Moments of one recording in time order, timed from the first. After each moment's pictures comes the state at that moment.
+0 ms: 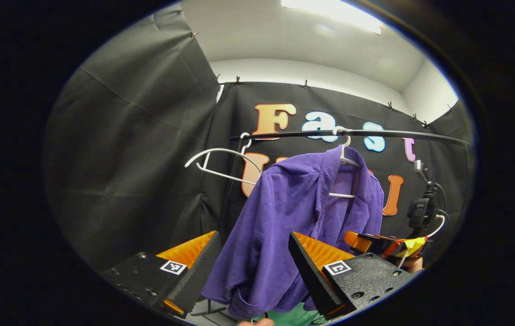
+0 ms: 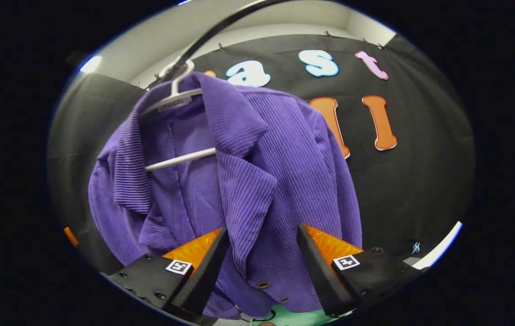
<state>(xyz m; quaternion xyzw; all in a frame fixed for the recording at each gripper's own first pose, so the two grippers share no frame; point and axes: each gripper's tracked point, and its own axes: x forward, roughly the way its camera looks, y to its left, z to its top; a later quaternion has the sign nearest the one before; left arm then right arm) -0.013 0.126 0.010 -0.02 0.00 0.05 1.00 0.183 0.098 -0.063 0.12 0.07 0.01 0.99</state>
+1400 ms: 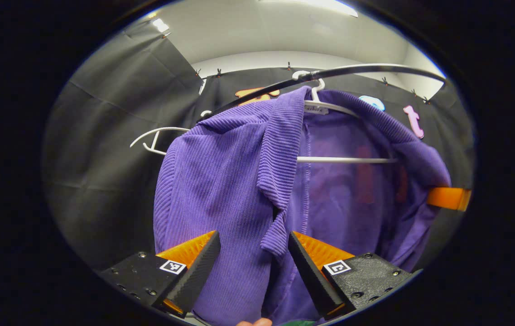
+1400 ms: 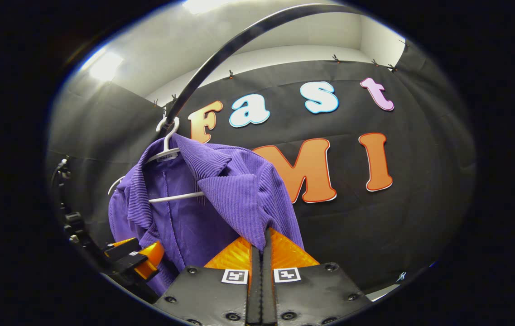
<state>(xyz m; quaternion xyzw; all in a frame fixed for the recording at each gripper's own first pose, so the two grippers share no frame) 0.111 0.016 -0.069 0.05 0.00 0.11 0.99 0.124 -0.015 0.022 0.06 -0.03 0.08 0.99</state>
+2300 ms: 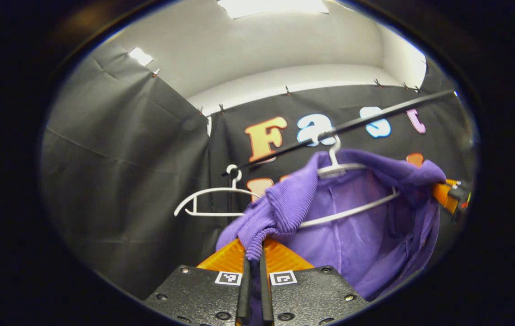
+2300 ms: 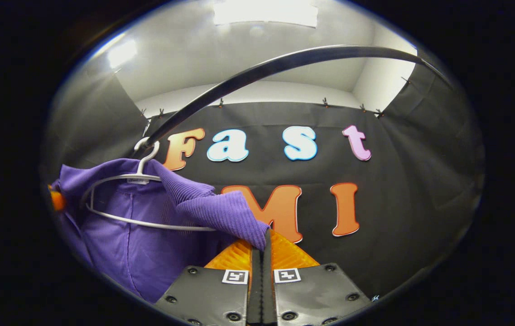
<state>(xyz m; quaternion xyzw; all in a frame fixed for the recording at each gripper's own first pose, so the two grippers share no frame) 0.039 0.075 0.083 0.12 -0.08 0.13 0.98 0.132 -0.061 0.092 -0.03 -0.18 -0.08 0.98</state>
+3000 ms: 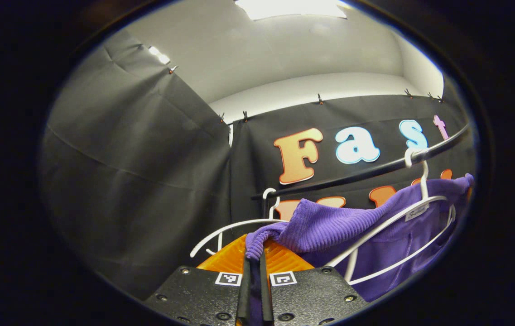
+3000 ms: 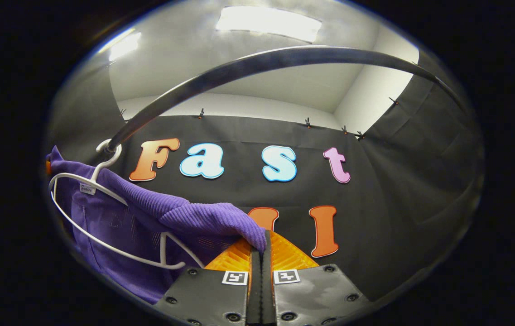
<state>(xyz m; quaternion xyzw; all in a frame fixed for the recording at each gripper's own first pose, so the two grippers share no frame) 0.150 0.185 0.117 0.10 -0.10 0.17 0.98 0.178 -0.074 0.129 -0.03 -0.23 -0.14 0.96</state>
